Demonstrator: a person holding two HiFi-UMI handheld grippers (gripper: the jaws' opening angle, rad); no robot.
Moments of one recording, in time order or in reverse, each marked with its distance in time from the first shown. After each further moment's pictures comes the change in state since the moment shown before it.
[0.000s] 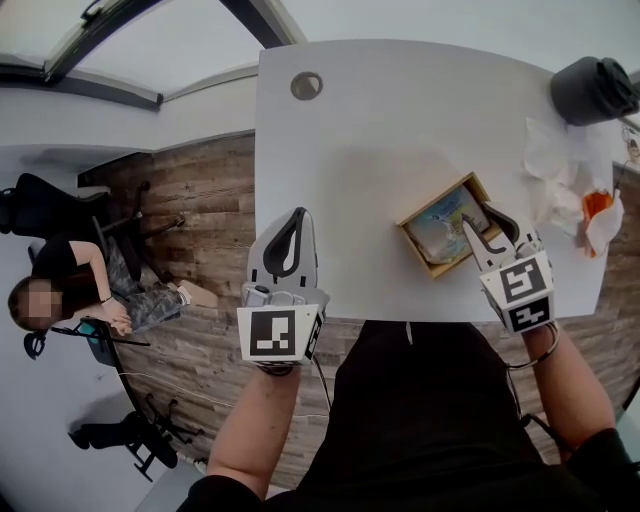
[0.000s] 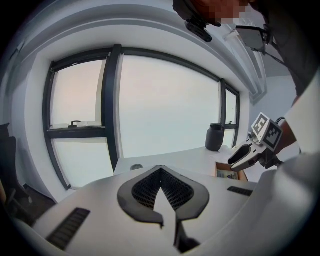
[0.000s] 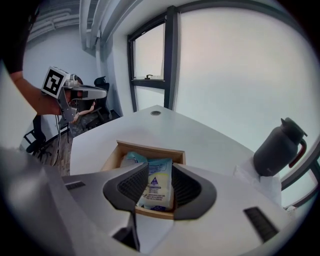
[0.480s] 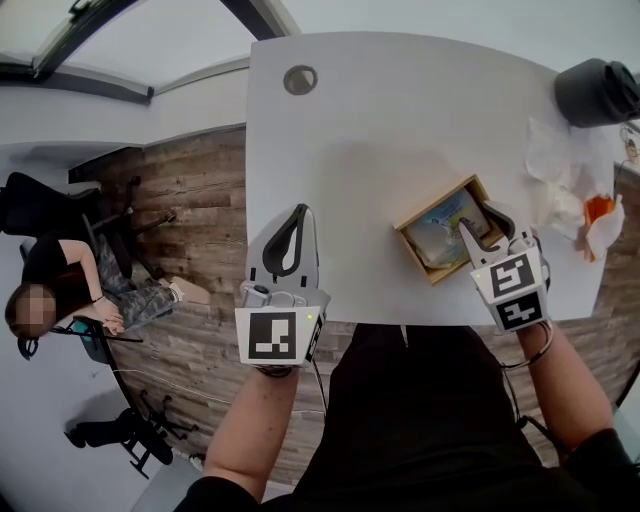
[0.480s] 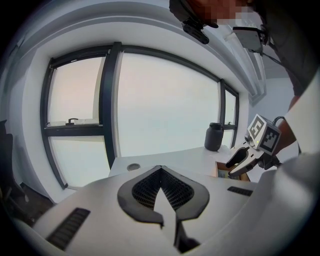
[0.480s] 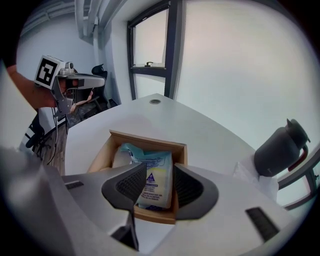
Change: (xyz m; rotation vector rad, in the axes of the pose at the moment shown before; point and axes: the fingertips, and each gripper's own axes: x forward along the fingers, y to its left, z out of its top) left arm 0.018 -0.004 -0.007 -0.011 0.002 -0.020; right arm 0.022 -0.004 -0.013 -0.029 0.129 -0.015
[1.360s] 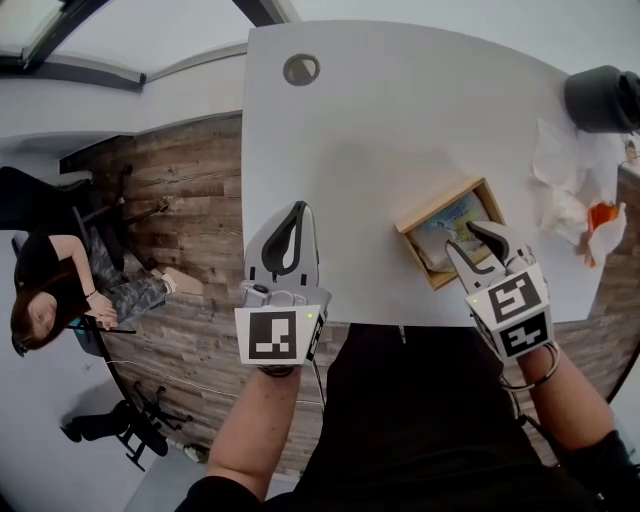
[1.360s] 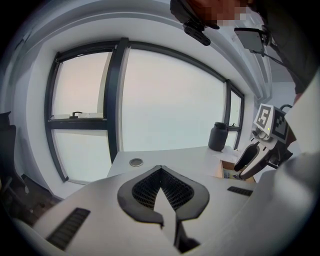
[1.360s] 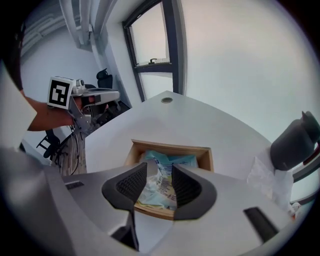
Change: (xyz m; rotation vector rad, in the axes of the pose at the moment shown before) left arm 0.010 0.012 -0.017 -0.055 0.019 0.025; right arm -0.010 0.042 0.014 0.054 0.071 0.154
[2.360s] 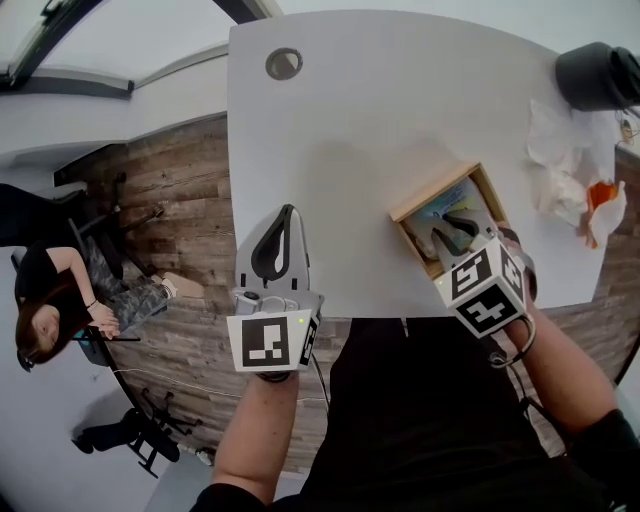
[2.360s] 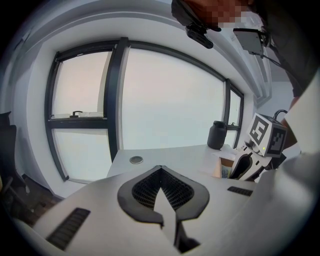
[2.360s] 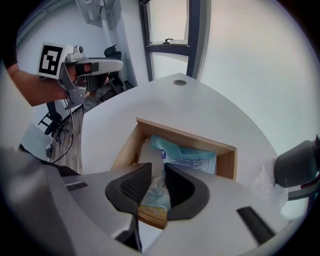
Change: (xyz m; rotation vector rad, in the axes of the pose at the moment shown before) left arm -0.009 -0.001 -0.008 0.005 0.014 0.001; right arm 0.038 0.013 -0.023 -0.164 0.171 -0.002
